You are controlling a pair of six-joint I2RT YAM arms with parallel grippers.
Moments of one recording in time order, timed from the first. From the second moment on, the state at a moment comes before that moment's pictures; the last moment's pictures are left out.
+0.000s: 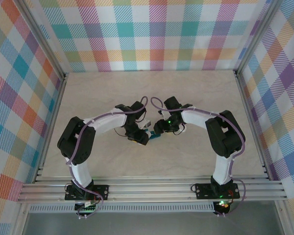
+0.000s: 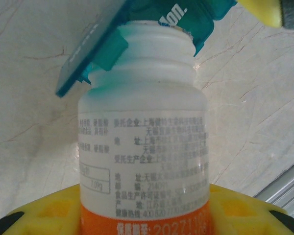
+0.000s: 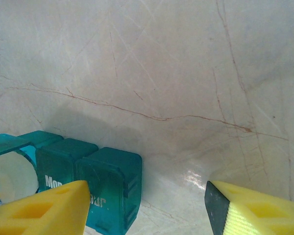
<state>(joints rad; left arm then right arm) -0.63 1.82 1.25 -0.89 0.36 -0.14 0.54 1.88 1.17 -0.54 -0.37 0.25</state>
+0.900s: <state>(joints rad) -0.66 1.62 1.08 -0.62 0.35 -0.21 0.54 1.86 1.17 -0.54 -0.40 0.29</state>
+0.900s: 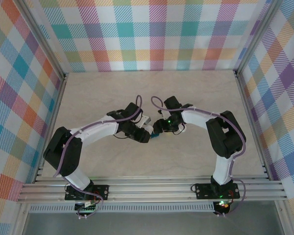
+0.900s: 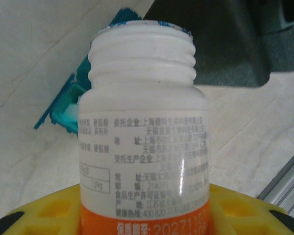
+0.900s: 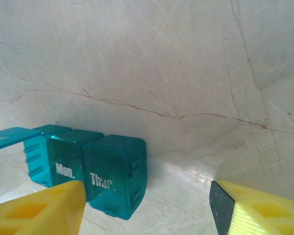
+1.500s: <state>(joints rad) -0.67 1.49 0.98 -0.28 0.26 -0.21 0.44 1.65 1.18 -0.62 -0.35 0.40</state>
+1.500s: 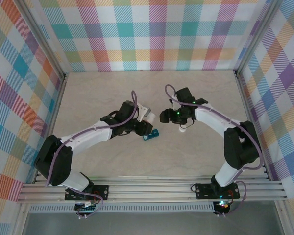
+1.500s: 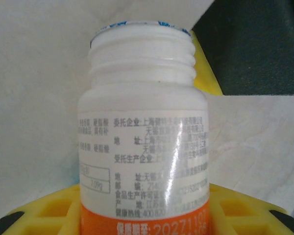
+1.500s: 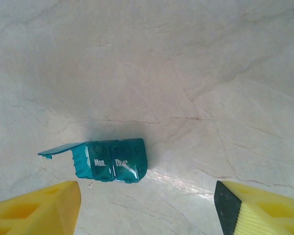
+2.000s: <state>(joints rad) -0.67 1.48 0.96 0.15 0.21 -0.16 0.30 1.58 1.19 -0.80 -0.25 0.39</state>
